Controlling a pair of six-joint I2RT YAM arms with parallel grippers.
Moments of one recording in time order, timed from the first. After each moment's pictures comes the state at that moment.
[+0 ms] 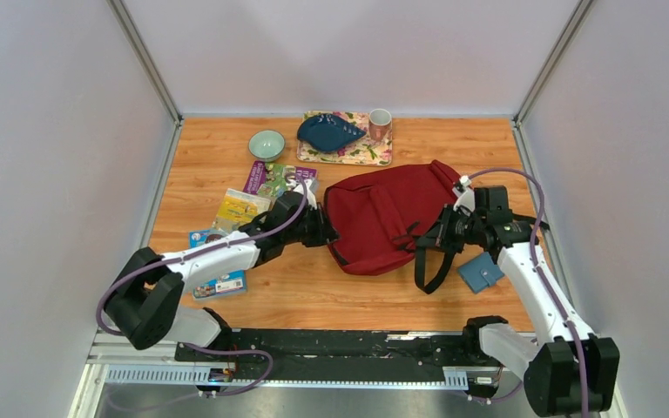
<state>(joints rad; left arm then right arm) -0.72 1.40 0.72 0.09 0.16 -0.79 0.10 1.00 0.79 -0.69 -0.59 0.46</state>
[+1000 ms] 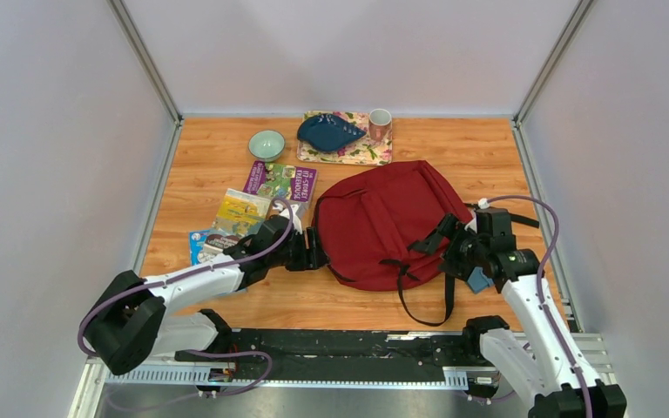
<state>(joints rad) -0.72 1.21 0.49 0.02 0.13 -0.73 0.13 0.79 0.62 -0.72 -0.34 0.75</state>
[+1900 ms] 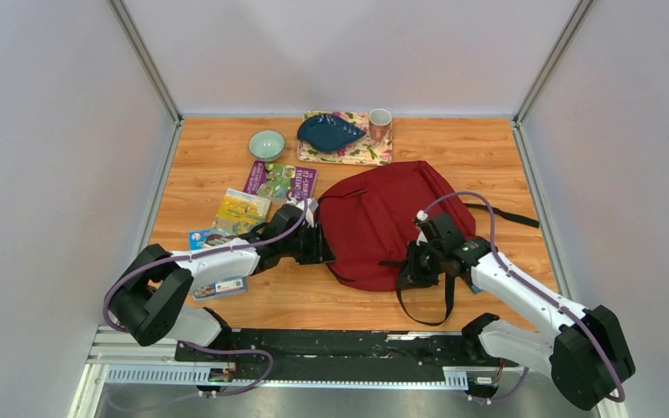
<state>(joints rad) -0.70 1.40 0.60 0.05 0.24 -0.74 0.54 1.05 0.60 -0.63 -0.31 0.68</state>
